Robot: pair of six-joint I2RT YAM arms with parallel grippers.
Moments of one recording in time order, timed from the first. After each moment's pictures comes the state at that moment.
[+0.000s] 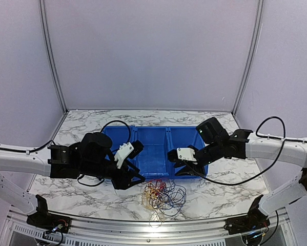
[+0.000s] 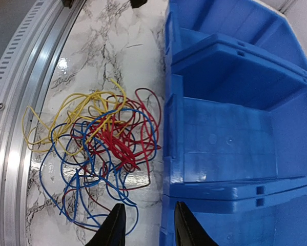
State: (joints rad) left arm -1.13 1.29 0.84 -0.14 0.13 -0.19; right arm 0.78 1.33 0.92 -0.47 -0.47 -0.76
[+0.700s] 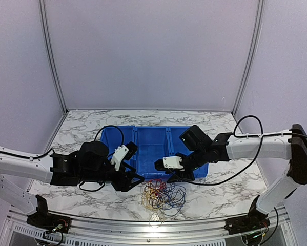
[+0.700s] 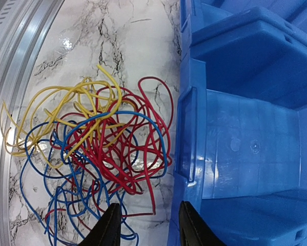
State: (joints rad) left arm -1.14 1.29 0.70 0.06 0.02 -0.32; right arm 0.88 1.53 0.95 -0.42 -0.38 -0.75
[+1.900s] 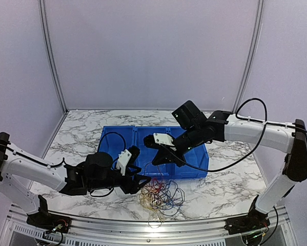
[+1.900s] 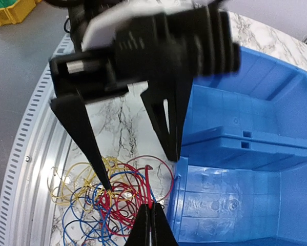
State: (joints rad) left arm -1.17 1.44 0.58 0.47 -0.08 -0.32; right arm 0.89 1.61 1.30 -0.61 -0.59 -0.67
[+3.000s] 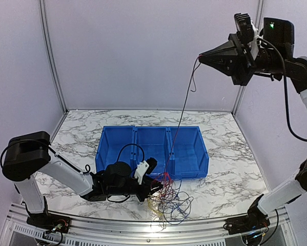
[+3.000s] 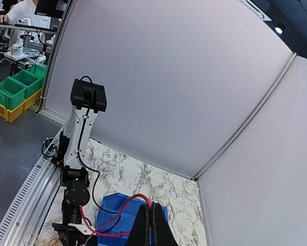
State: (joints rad) left arm -1.19 1.82 0.67 0.78 0.06 -0.35; right arm 0.66 1.40 2.08 -0.85 -0.91 -0.62
